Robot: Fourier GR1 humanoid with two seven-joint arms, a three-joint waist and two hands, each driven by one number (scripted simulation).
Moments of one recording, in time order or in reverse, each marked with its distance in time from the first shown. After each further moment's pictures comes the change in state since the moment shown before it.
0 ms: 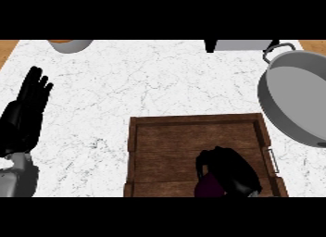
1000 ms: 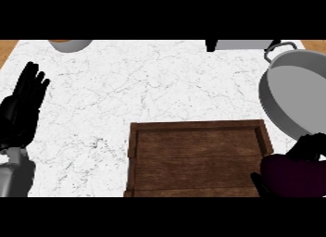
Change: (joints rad) left arm -0.034 0.016 0.025 0.020 0.013 -0.017 0.017; right arm 0.196 -0.031 -0.450 -0.578 0.014 -0.321 0.024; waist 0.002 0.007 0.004
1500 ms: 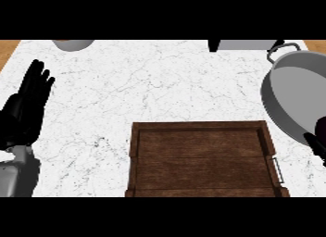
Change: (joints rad) left arm -0.017 -0.019 -0.019 -0.008 -0.021 0.012 0.016; right arm -0.160 -0.073 -0.396 0.215 -0.346 0.081 -0.083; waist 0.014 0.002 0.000
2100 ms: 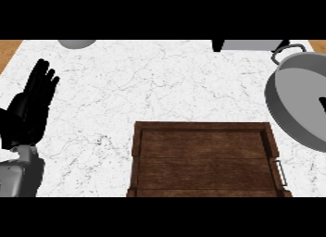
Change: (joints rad) left arm -0.006 -0.017 -0.016 -0.006 -0.011 -0.002 0.002; right arm -0.171 -0.102 -0.097 0.495 0.134 -0.141 -0.253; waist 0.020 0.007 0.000
